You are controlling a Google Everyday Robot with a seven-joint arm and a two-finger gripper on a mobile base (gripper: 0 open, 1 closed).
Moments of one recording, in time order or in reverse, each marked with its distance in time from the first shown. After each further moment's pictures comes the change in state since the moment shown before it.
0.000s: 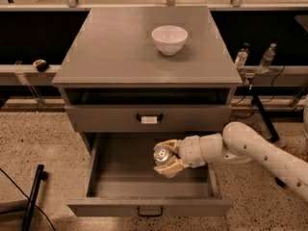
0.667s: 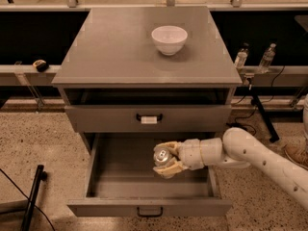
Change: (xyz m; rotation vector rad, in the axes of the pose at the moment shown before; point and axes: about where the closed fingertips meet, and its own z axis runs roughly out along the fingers) arm 0.015 -0.002 0.004 0.025 -0.044 0.001
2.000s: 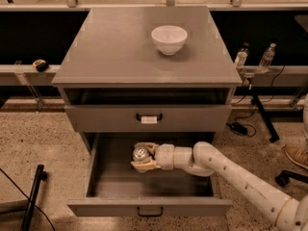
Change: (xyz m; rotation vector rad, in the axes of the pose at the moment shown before) arm 0.055 -0.055 0.114 0.118 -0.212 0.023
